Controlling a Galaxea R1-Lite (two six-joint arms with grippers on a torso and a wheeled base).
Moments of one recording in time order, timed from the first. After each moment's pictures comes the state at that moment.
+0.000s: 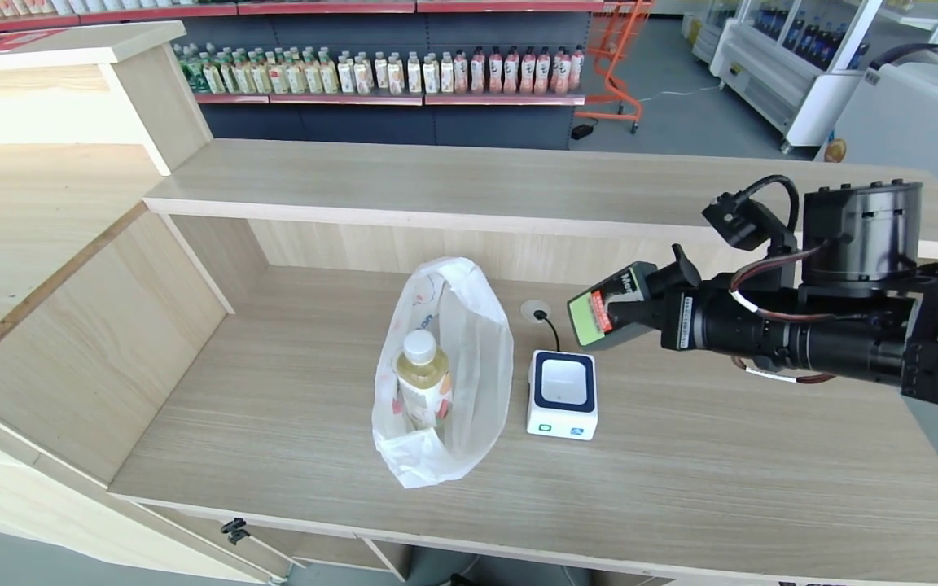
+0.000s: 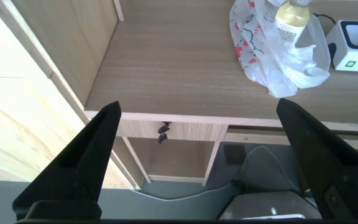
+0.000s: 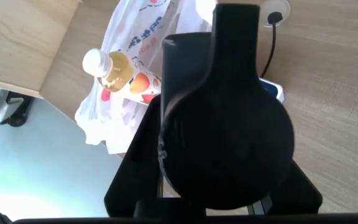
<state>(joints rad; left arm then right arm) 0.00 0.00 0.00 0.00 -0.06 0.03 0.41 1.65 -0.94 -0.39 0.20 0.20</state>
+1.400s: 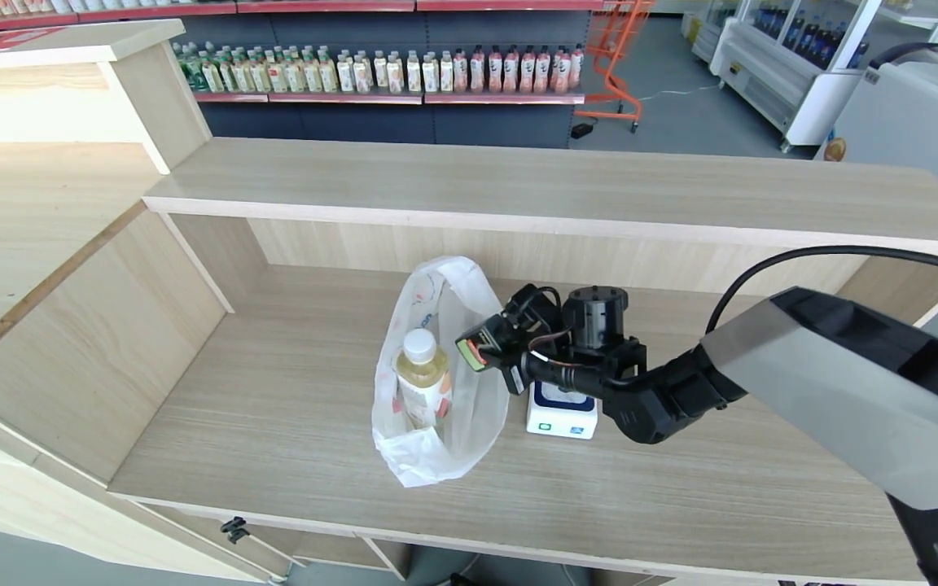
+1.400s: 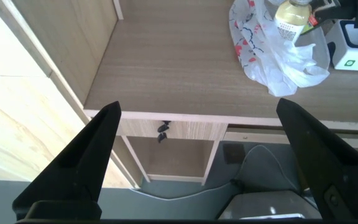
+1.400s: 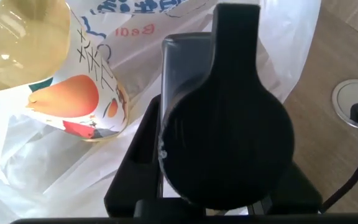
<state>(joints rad) 0.00 0.00 0.00 0.00 -0.06 0.03 0.52 2.39 -1.35 -0.80 0.26 -0.28</state>
